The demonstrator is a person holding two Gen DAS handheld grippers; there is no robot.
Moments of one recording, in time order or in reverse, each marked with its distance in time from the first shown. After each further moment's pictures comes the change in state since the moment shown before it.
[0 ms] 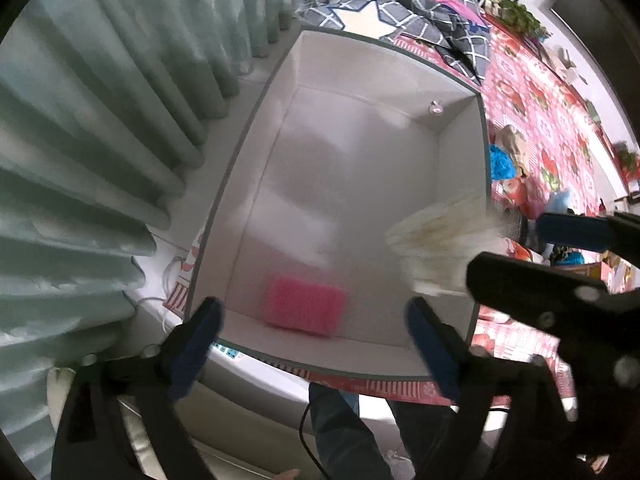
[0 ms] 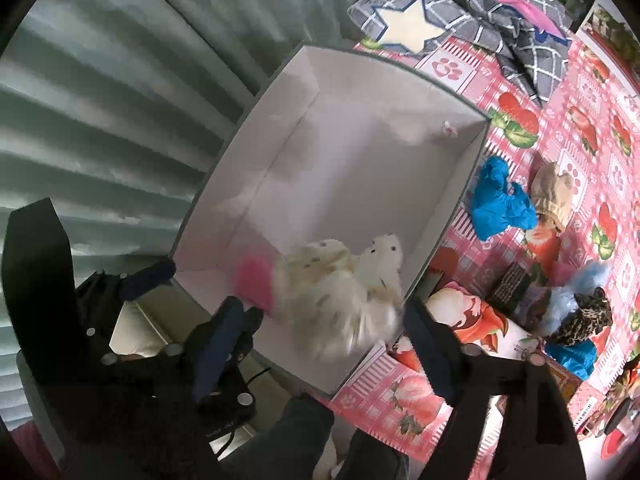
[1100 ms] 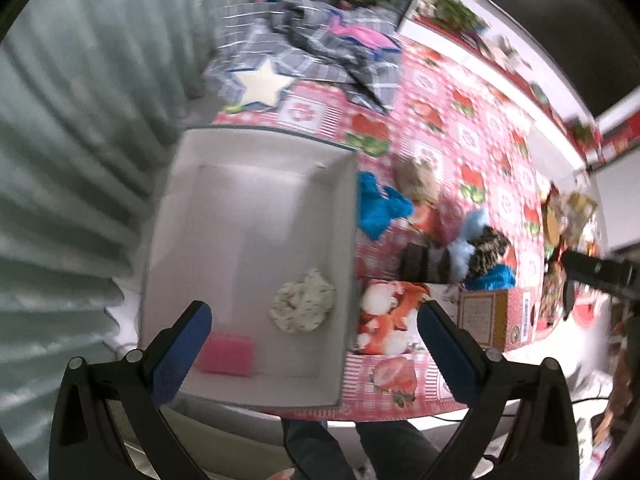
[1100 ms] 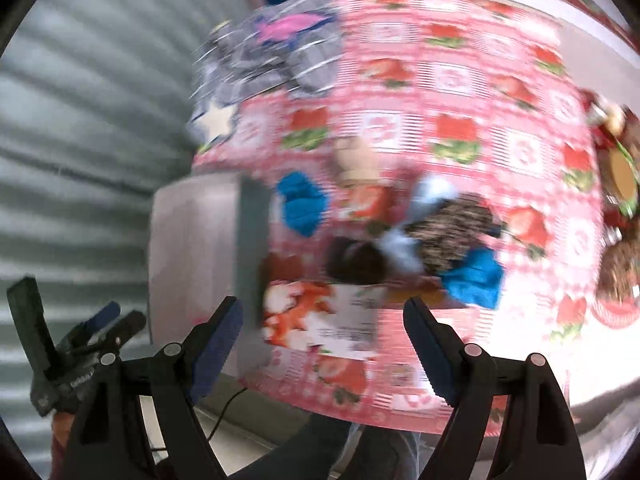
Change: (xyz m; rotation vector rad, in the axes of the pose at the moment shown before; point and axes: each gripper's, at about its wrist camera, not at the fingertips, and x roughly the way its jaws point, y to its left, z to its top) left arm -0.057 -0.098 0.056 0.179 -0.051 -0.118; right arm -0.121 -0.225 -0.092 0.578 -0.184 0.033
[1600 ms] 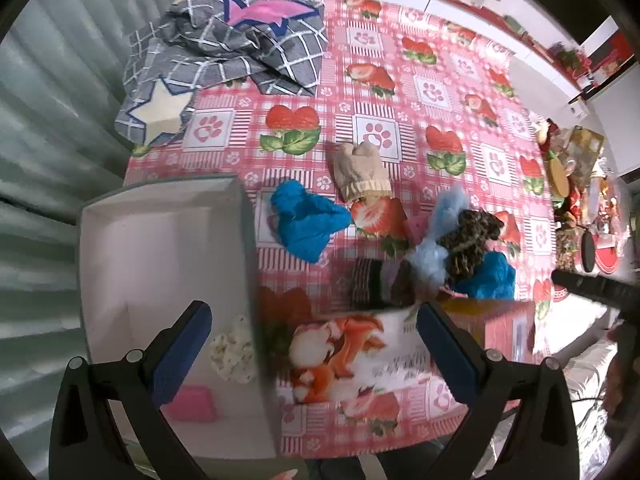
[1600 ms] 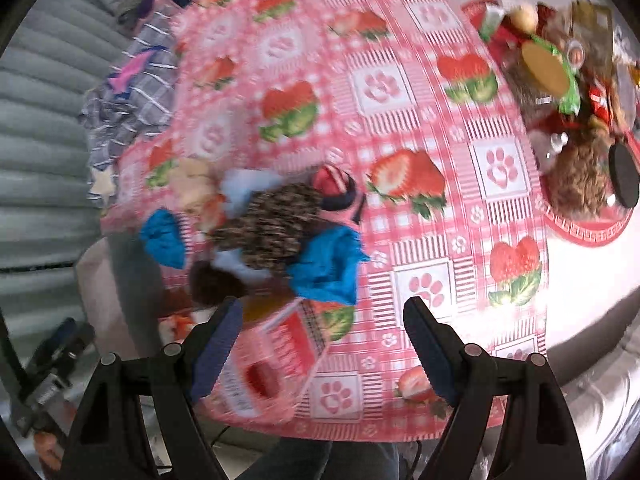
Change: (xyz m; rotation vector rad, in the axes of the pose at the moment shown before) left arm 0.068 -0.114 0.056 0.198 0.090 0.055; right arm 0.045 -0.156 0.001 0.273 0.092 -0.073
